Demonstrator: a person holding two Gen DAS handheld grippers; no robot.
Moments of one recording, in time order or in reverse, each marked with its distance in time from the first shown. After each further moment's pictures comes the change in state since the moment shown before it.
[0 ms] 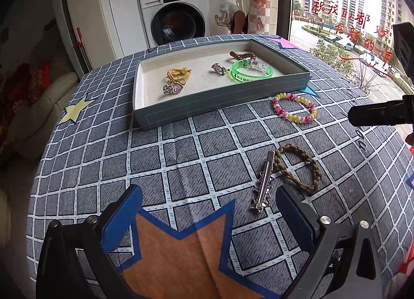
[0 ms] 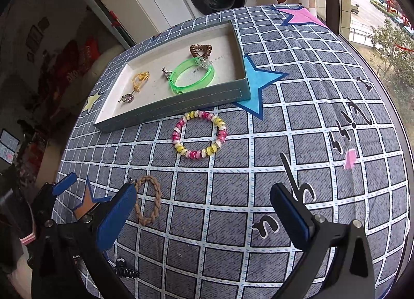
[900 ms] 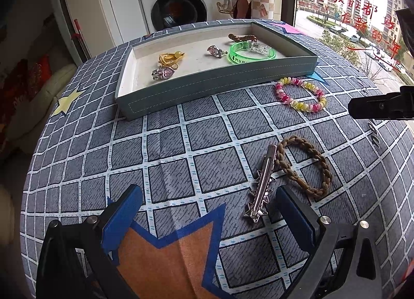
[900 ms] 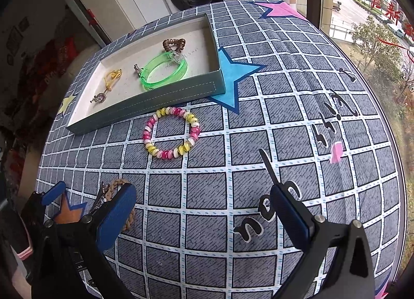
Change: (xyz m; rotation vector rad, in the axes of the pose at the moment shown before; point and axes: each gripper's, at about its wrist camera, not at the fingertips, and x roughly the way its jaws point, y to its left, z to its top) left arm 0.027 -0.014 0.004 -0.008 0.070 0.024; right arm 0.014 -0.007 0.006 0.041 0.013 -0.129
